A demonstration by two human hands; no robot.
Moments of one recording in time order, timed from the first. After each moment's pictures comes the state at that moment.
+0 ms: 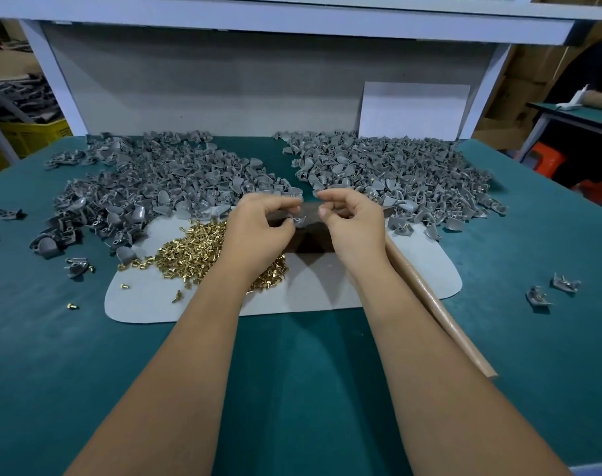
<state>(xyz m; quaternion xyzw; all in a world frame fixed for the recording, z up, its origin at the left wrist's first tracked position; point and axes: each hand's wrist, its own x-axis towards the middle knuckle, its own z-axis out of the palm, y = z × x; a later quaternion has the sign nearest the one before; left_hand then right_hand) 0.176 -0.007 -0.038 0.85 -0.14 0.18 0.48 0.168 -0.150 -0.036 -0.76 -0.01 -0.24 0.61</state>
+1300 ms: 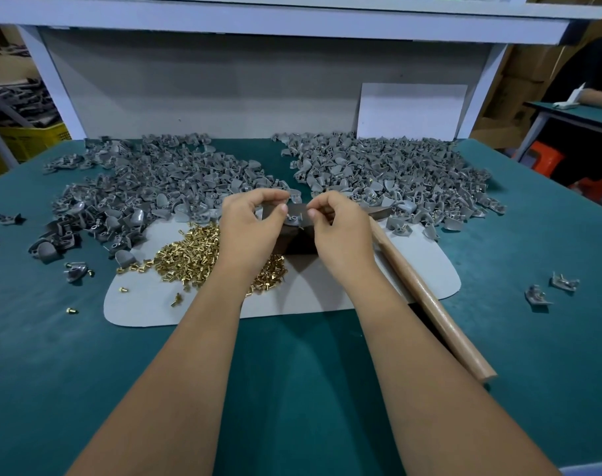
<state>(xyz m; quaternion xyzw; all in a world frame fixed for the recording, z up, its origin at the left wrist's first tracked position) 0.178 -0.007 -0.036 0.80 -0.06 0.19 0.57 0.165 -0.139 -0.035 -0.84 -0.03 -0.24 0.48</state>
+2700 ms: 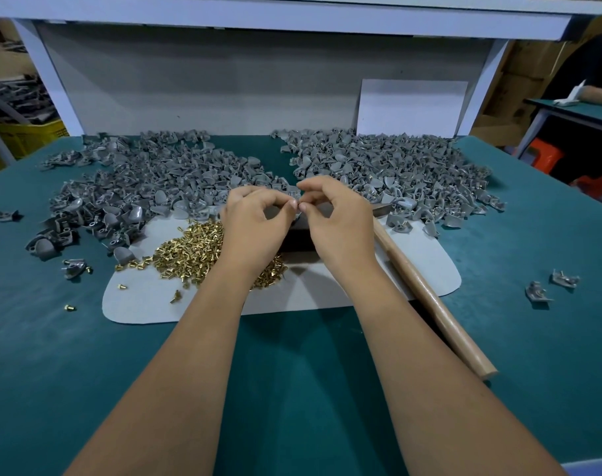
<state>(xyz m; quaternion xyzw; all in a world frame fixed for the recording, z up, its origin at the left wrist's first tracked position) 0.171 -0.012 -0.032 0.84 -0.11 0.23 0.49 0.160 -0.134 -0.028 -0.81 -0.09 -0.32 0.48</state>
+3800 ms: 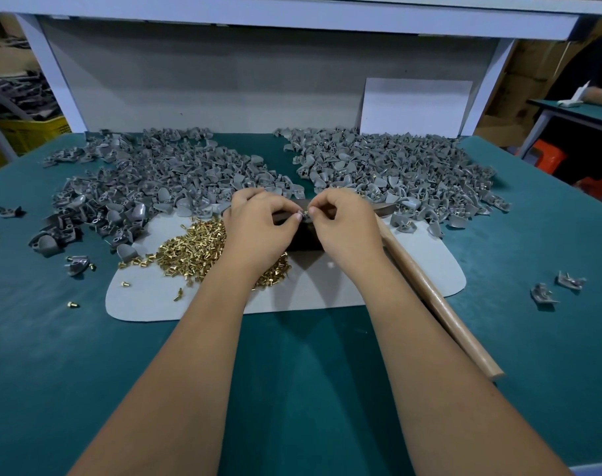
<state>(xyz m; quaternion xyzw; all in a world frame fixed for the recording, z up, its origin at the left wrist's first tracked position) 0.182 -0.005 -0.043 0.88 -0.11 0.22 0.40 0.167 -0.143 -0.031 -0.88 -0.04 -0.23 0.40</state>
